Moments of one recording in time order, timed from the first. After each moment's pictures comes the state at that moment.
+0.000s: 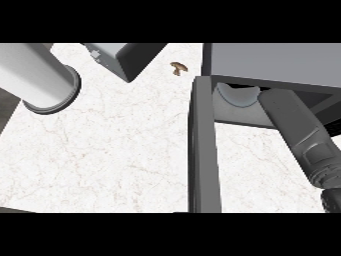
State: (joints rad) left arm 0.22 0.08 0.55 -2.11 0.47 -0.65 0.14; right arm -1.09 -0.22 -0.21 -0.12 0.46 -0.63 -0.64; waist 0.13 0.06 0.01
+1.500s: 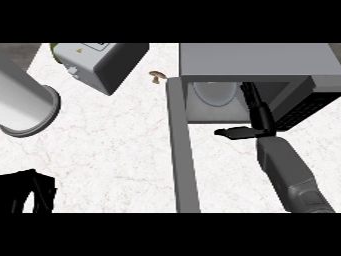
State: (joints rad) left arm 0.20 0.00 0.17 -2.14 0.35 -0.59 0.23; right arm -0.74 -0.11 -0.37 -0.24 0.19 0.03 -0.93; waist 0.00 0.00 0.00
